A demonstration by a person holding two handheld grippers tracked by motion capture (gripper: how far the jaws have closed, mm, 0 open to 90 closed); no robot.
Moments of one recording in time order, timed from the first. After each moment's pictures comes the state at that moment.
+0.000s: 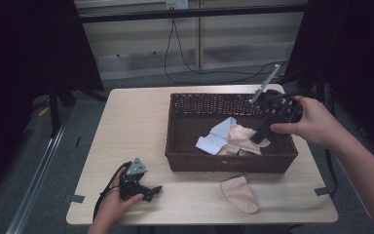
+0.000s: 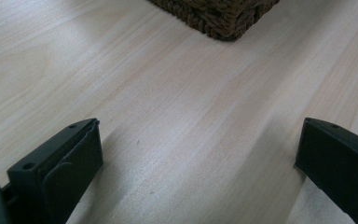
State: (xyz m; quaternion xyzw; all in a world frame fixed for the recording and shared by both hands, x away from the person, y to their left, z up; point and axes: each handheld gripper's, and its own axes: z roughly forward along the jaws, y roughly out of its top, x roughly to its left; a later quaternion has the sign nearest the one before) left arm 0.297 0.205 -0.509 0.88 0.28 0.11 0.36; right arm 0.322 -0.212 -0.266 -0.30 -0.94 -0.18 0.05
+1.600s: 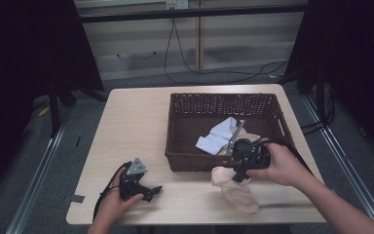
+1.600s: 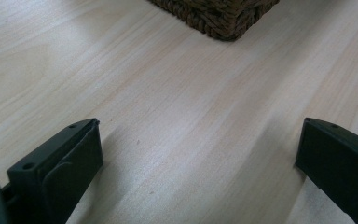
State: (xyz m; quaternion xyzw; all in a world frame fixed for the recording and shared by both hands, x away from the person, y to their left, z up) left arm 0.297 0.205 -0.509 0.88 0.28 0.11 0.36; right arm 0.286 -0.159 -0.377 -0.22 -0.96 -0.14 0.06
